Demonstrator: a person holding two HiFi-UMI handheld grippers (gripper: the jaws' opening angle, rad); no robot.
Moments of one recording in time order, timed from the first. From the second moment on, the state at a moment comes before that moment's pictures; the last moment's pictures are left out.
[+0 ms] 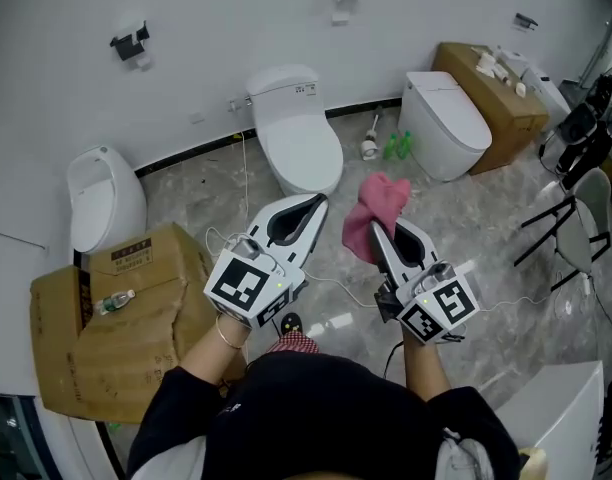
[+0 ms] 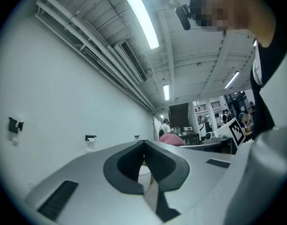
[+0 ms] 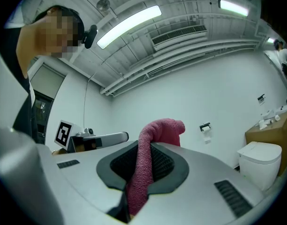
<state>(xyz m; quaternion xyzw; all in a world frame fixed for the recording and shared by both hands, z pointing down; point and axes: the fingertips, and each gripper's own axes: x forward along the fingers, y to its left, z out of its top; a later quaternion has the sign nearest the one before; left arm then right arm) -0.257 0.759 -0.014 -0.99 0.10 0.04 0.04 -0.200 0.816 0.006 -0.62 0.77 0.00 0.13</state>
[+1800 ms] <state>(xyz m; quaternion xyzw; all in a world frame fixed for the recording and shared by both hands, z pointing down) -0.184 0.422 -0.011 -0.98 0.21 0.03 0.06 -0.087 0.481 0.007 -0.58 0.80 -0.04 0.13</state>
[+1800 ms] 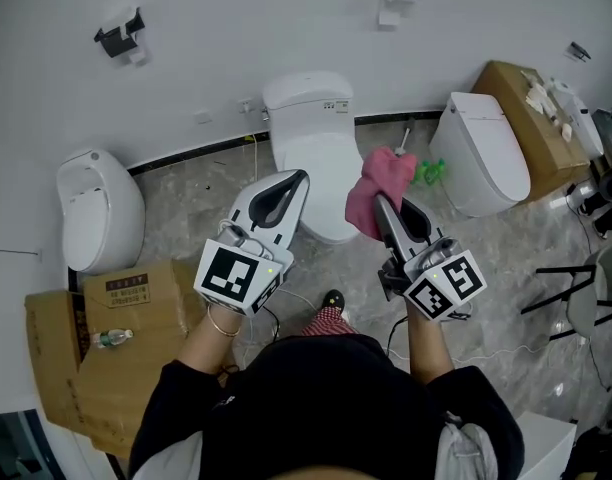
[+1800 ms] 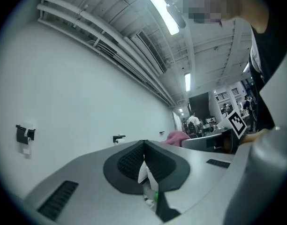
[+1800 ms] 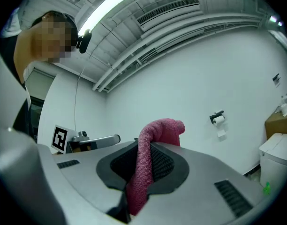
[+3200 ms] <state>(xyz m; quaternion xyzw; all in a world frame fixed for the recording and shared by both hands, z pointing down) -0.071 0.250 0.004 -0.97 0.24 0.03 0.04 0.056 0.332 0.034 -0.58 0.80 -0.06 0.14</state>
